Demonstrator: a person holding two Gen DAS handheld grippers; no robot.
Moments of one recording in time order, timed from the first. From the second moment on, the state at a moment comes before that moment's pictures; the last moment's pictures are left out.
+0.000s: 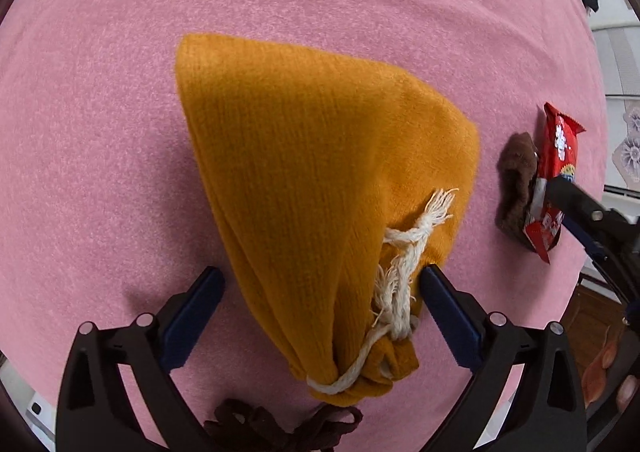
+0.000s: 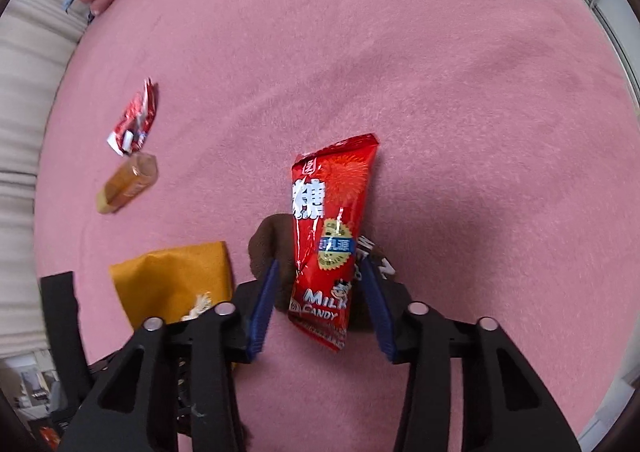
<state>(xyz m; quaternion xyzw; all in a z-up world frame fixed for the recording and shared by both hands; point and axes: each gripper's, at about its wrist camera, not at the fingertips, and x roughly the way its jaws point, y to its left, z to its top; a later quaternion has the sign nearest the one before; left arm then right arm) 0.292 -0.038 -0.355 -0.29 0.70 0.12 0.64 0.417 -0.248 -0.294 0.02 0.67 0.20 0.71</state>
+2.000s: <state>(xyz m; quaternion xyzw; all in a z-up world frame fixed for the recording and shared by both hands) 0.173 -0.366 -0.210 -0.16 0.71 -0.15 0.67 0.127 -0.605 -0.158 0.24 0.59 0.06 0.77</state>
